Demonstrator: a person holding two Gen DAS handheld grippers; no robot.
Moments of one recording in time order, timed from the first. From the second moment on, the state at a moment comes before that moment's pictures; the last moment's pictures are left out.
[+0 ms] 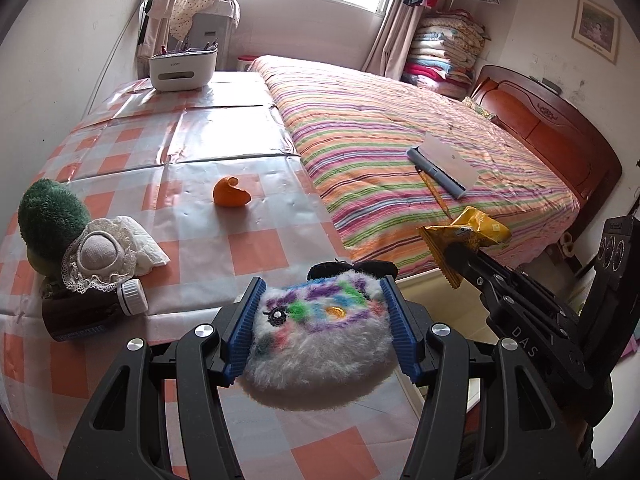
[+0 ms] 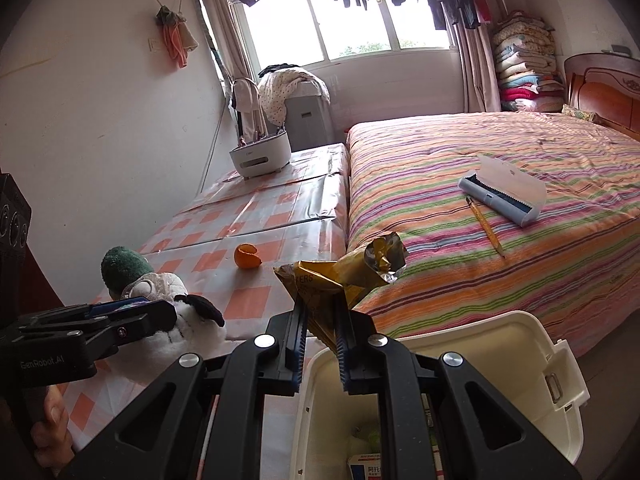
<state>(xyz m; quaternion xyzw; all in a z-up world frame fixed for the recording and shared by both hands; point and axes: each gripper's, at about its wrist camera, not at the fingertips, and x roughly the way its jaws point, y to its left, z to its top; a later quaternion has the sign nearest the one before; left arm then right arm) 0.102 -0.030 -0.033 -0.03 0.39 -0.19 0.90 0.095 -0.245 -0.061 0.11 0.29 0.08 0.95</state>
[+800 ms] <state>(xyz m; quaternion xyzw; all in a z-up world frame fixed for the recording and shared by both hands) 0.081 -0.108 -0.045 -0.03 0.41 -0.27 0.87 0.027 -0.328 -0.077 0.14 0.27 -0.08 0.95</state>
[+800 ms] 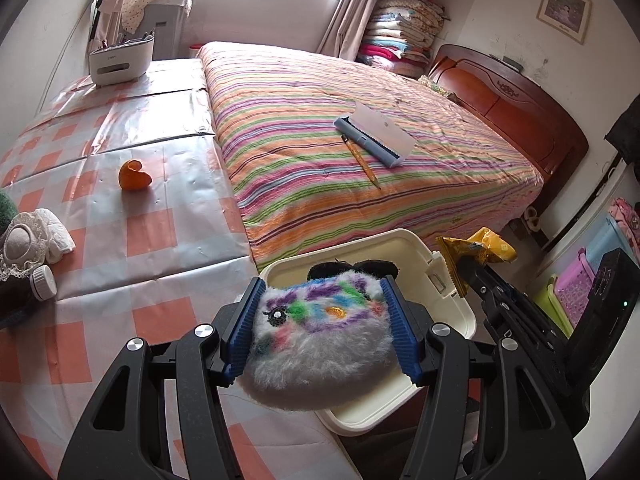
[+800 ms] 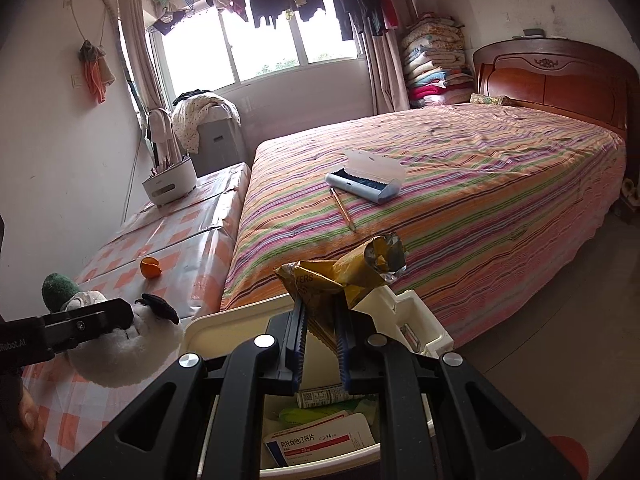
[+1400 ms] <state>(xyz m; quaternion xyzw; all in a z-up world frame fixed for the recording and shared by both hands) 0.066 -0.136 -0.037 -0.01 0.40 -0.28 0.87 0.007 -0.356 -0.077 0.18 0.24 -0.13 0.94</state>
